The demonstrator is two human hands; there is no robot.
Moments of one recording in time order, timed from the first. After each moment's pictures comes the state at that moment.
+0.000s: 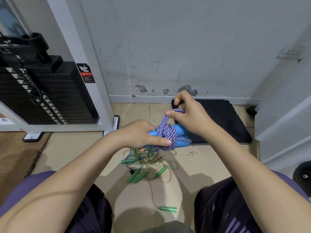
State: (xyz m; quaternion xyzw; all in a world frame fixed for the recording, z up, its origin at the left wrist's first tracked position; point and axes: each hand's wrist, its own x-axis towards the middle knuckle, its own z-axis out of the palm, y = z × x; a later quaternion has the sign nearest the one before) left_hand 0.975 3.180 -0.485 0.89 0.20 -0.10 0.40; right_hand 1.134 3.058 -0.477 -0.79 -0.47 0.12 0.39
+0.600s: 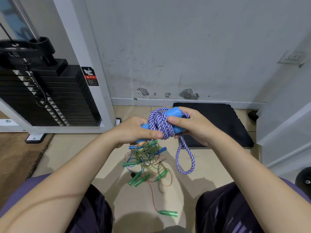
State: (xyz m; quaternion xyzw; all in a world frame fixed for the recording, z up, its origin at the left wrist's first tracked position) left_hand 0.964 3.196 -0.480 0.79 0.21 -0.03 0.57; right_hand 1.120 3.046 -0.468 -0.63 -0.40 0.41 0.52
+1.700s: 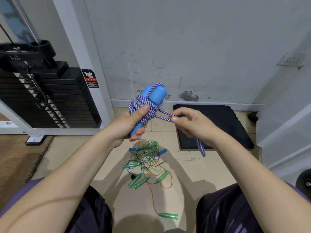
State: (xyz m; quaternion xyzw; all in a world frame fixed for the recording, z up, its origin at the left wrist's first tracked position) left_hand 0.962 3.201 -0.476 0.64 0.25 0.09 0.72; right_hand 1.139 3.049 -0.480 -0.69 -0.39 0.37 0.49
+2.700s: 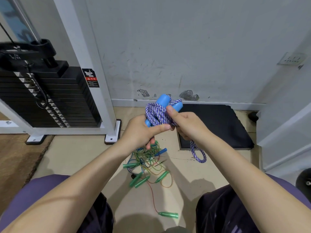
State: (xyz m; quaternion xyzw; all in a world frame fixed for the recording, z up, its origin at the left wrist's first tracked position) left_hand 0.978 3.173 -0.489 0.76 0.28 0.14 0.57; right_hand 1.107 3.061 -0.469 -0.77 -0.31 0.31 0.47
